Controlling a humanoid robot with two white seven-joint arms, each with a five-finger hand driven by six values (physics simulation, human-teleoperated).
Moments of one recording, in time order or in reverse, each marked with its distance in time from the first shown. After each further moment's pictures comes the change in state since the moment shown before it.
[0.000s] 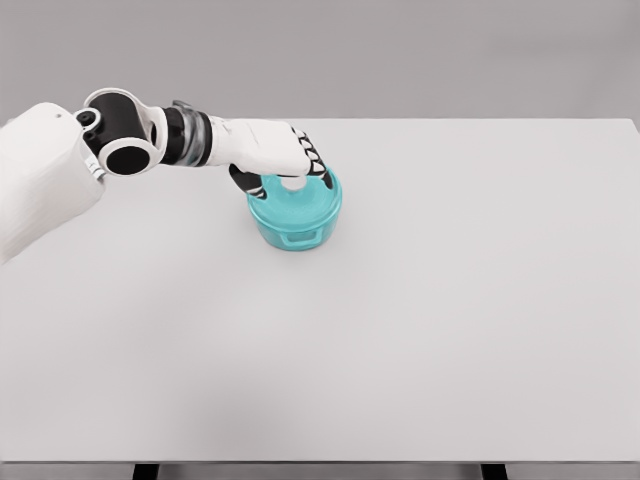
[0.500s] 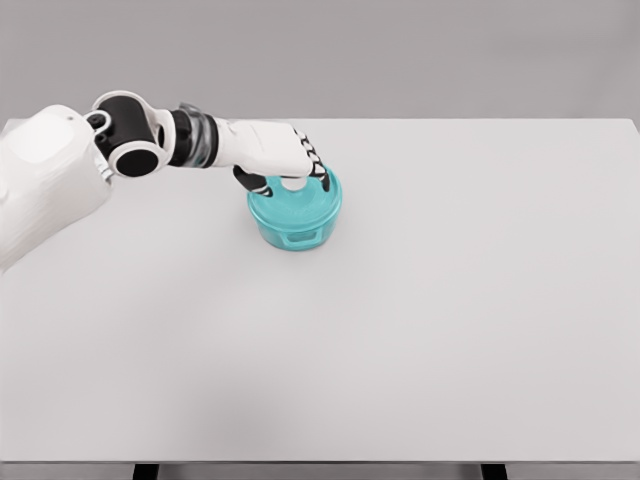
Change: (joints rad) left arm 0.000 -0.021 -0.012 0.025 -0.033 0.001 0.011; right arm 0.000 0.000 0.000 0.000 0.000 0.000 0.000
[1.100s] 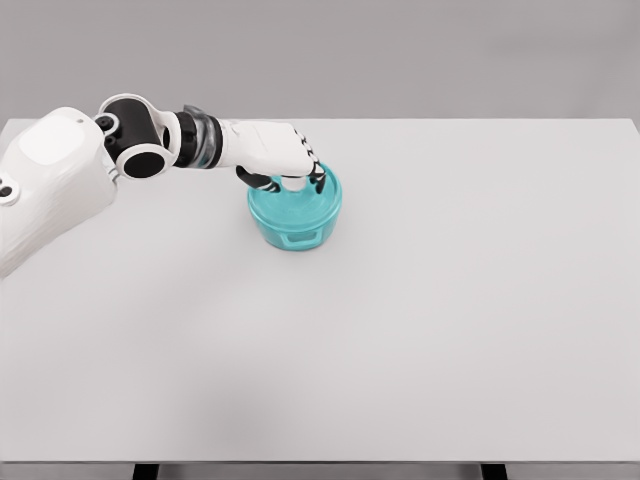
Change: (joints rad) left arm 0.000 -0.020 -0.008 0.039 -0.040 -0.002 0.028; right arm 0.000 0.000 0.000 0.000 0.000 0.000 0.000
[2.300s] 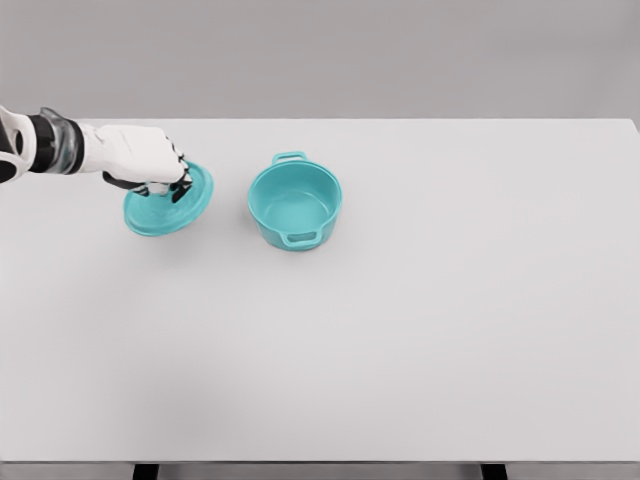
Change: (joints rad) left arm 0.008 0.348 -0.013 -0.083 -0.045 -0.116 -0.007; right arm 0.000 0.000 0.000 0.000 0.000 0.000 0.000
